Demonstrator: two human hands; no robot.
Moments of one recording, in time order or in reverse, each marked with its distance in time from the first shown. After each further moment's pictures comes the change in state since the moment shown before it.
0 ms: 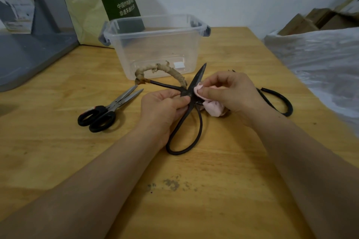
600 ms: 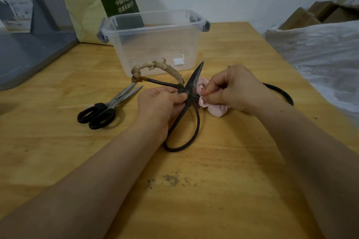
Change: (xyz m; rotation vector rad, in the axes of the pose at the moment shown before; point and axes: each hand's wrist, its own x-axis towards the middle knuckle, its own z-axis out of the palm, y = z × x) left_hand 0.000 0.003 0.002 -0.020 0.123 -0.040; right_hand 0.000 -0.008 -0.011 -0.289 -0.158 -0.076
